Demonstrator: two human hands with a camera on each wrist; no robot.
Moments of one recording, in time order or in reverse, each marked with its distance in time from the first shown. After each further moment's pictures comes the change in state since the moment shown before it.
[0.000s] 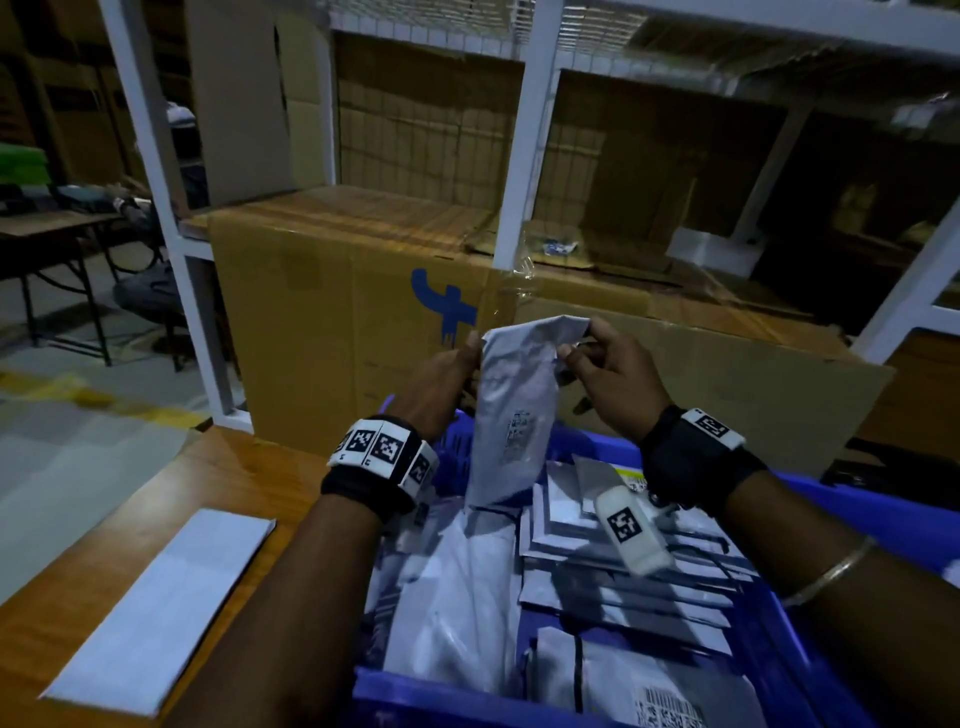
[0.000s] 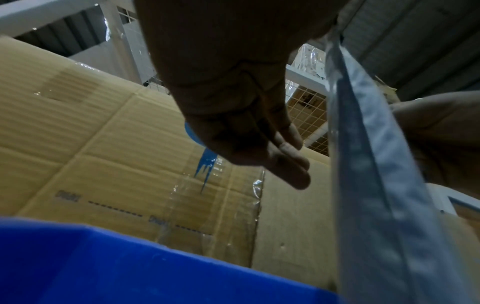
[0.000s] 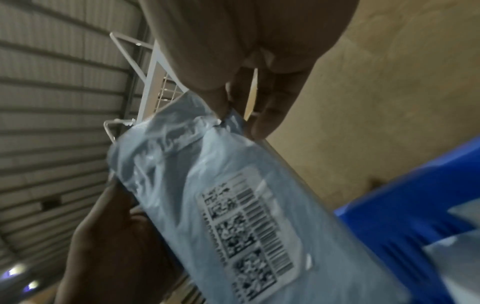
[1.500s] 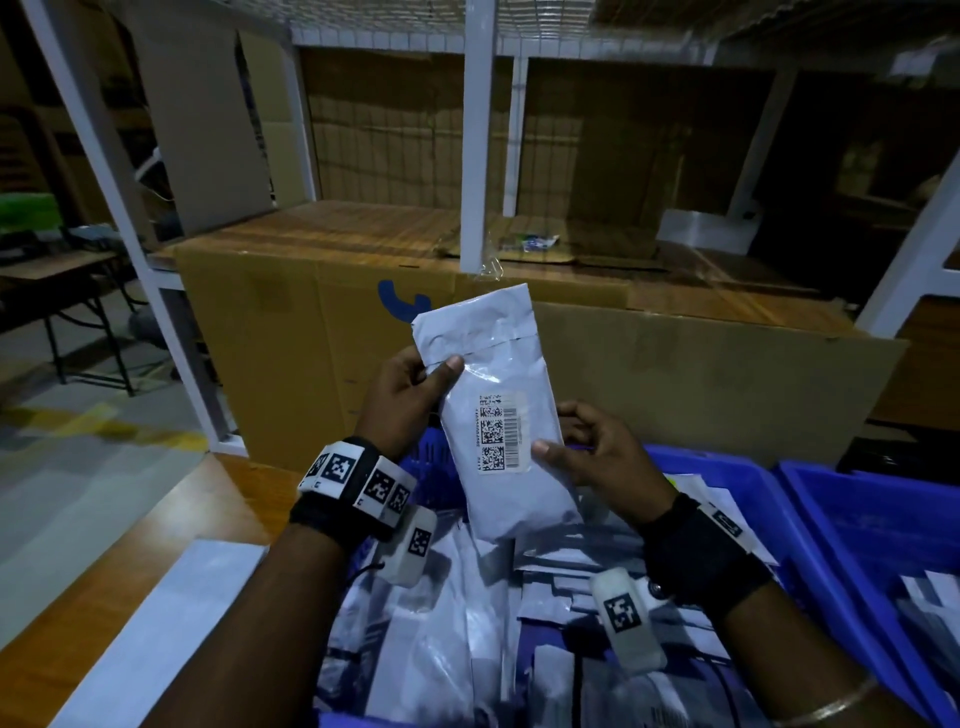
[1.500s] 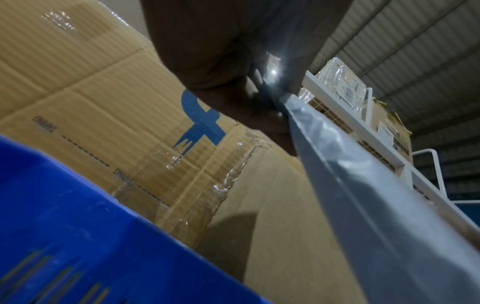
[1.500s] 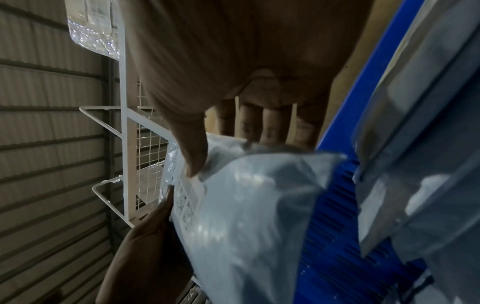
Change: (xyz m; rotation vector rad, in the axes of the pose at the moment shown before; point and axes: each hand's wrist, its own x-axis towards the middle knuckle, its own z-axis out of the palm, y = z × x) left_hand 0.003 -0.002 0.013 -0.402 0.129 0.126; right_hand -0.050 0.064 0.003 0.404 -0.143 0.189
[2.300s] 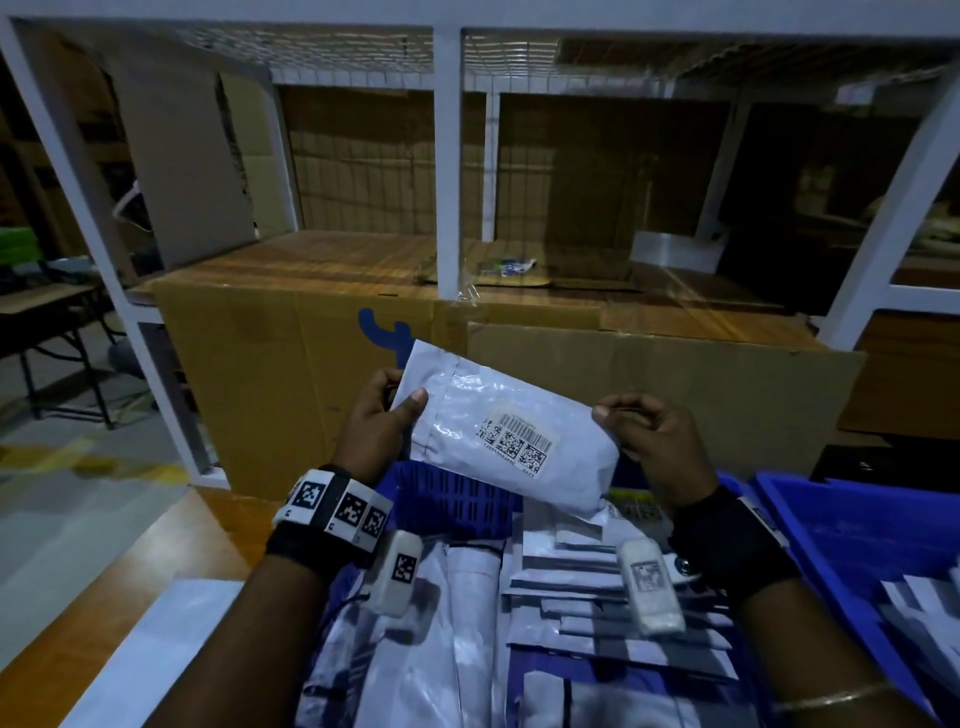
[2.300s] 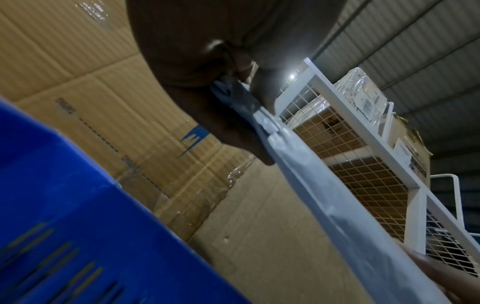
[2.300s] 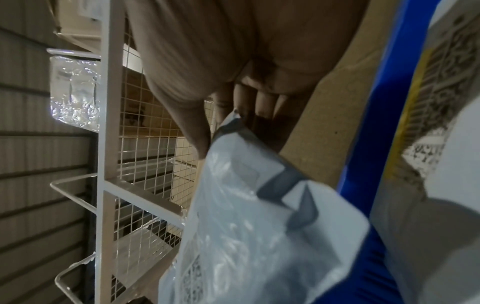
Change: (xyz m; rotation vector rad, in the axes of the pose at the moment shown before) left_hand 0.006 -0.010 -0.008 0.086 0.083 -0.045; right_hand 0.006 -0.014 -0.058 0.060 0.372 -0.114
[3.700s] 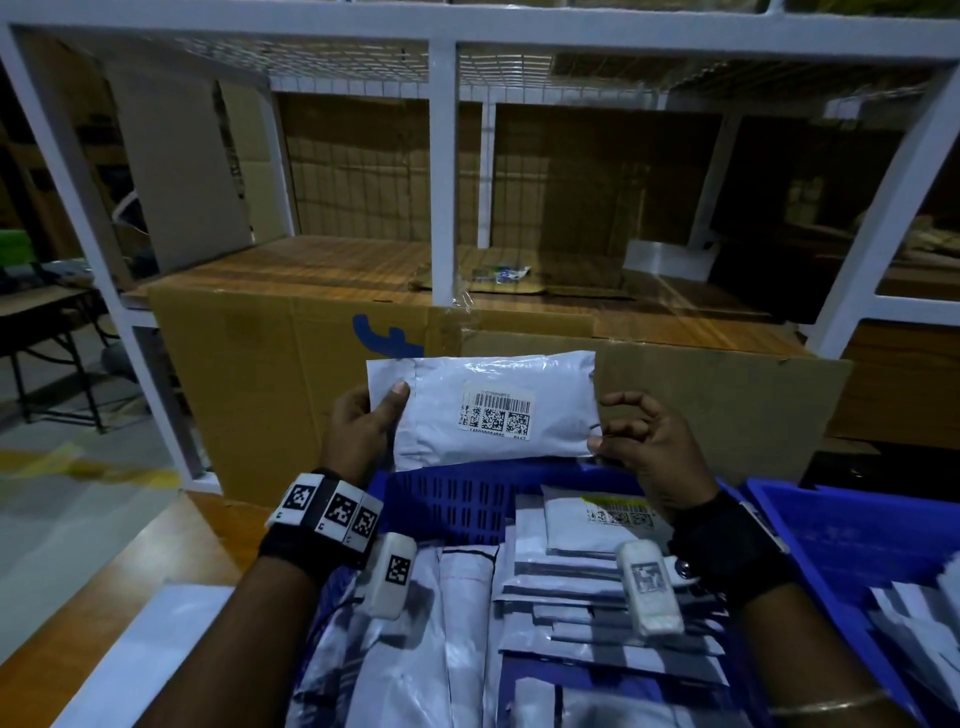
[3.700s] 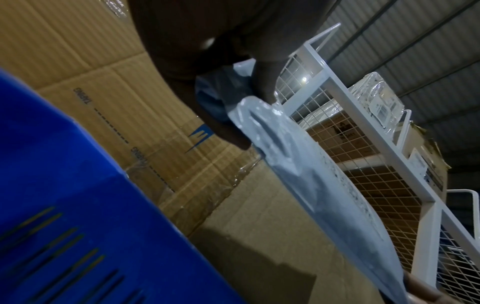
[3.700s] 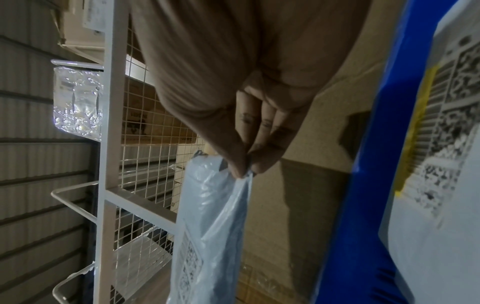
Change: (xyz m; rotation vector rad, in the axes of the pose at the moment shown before) left_hand 0.007 -0.010 -0.005 -0.122 0.095 0.038; right_hand 0.002 0.002 -0.011 0.040 -0.087 0.057
